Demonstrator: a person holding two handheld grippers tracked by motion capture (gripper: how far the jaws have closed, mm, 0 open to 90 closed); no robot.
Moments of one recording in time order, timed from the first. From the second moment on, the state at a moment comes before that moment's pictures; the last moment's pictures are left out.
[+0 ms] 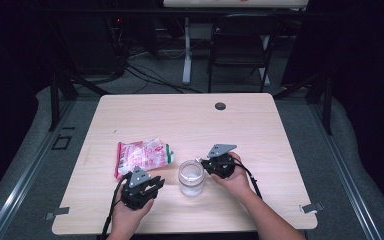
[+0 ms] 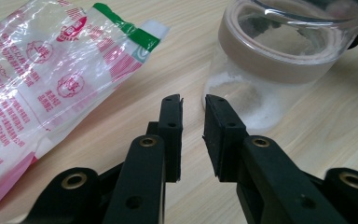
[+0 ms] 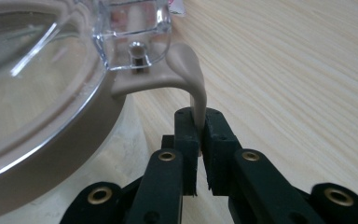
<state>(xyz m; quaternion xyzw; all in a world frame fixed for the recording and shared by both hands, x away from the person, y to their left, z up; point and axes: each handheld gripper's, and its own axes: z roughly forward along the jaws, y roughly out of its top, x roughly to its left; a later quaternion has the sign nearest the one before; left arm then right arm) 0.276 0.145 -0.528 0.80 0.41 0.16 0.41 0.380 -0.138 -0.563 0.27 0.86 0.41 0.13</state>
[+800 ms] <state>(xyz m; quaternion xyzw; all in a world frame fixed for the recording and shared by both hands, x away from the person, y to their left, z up) 0.290 0.115 -0.524 0.84 0.35 0.14 0.39 0.307 -0.164 -0.548 0.31 0.86 0.37 0.17</state>
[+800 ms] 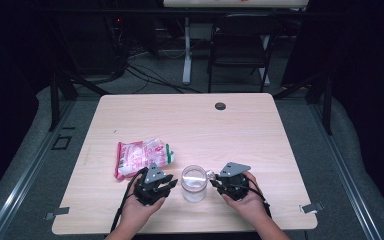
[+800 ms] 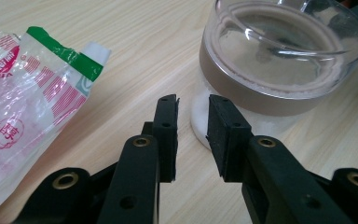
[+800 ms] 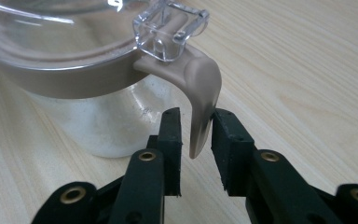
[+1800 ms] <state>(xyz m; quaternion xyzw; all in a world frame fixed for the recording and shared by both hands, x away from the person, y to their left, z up) 0.297 0.108 -0.531 0.84 0.34 0.13 0.40 0.295 -0.171 -0.530 0.28 0.85 0.41 0.16</state>
